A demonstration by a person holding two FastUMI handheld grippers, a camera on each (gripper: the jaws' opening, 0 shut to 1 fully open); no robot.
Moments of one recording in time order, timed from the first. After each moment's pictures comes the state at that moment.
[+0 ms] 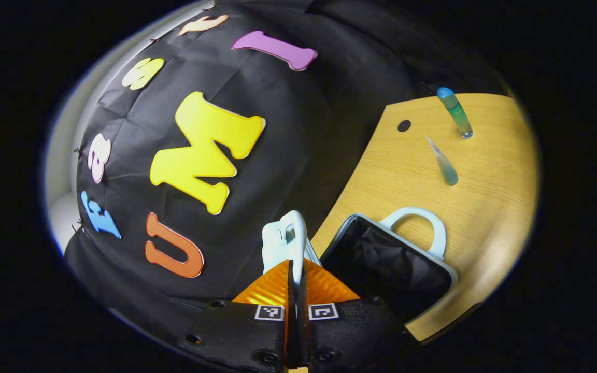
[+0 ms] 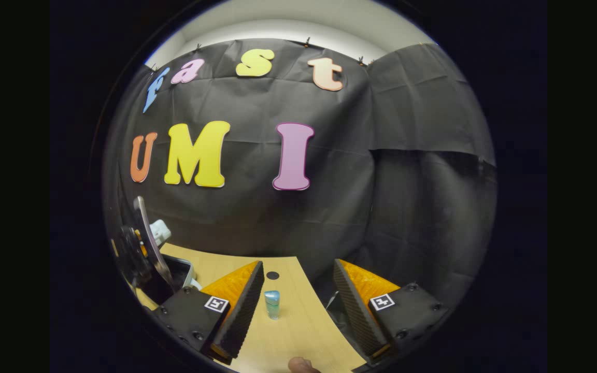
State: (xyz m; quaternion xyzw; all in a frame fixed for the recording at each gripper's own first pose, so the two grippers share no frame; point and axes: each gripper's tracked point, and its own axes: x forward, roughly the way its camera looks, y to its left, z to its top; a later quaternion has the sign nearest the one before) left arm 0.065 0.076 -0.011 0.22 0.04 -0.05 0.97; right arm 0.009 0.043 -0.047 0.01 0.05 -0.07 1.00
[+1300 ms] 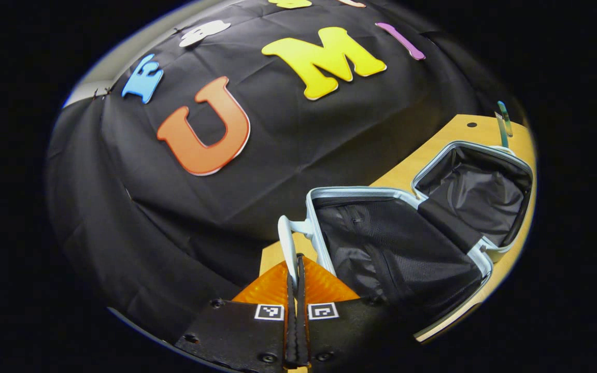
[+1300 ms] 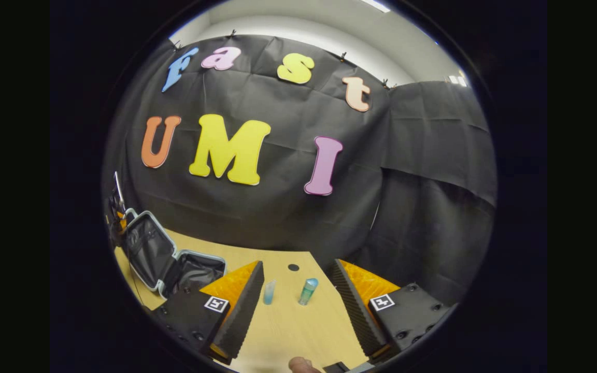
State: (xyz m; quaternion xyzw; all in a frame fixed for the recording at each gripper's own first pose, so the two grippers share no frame) left arm 0.130 0.320 -0.261 0.00 0.08 -0.03 1.00; right arm -0.068 0.192 -0.019 -0.05 0.06 -0.09 0.99
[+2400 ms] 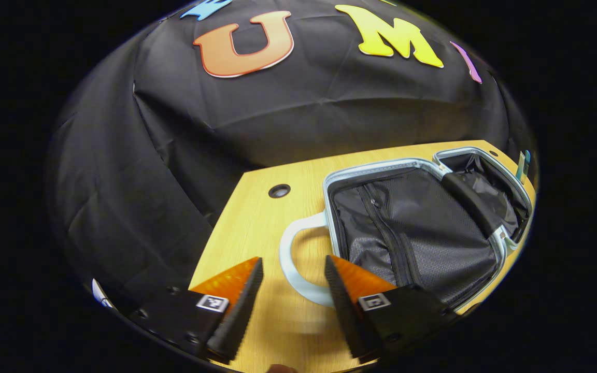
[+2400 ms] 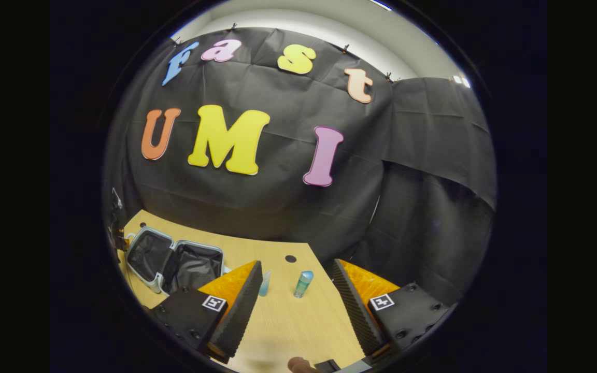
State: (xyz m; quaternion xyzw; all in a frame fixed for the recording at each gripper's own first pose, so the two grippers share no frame) left arm 0.120 0.299 -0.354 -0.17 0.19 -0.04 0.97; right arm -0.059 0.179 -0.024 -0.05 0.09 -0.07 0.99
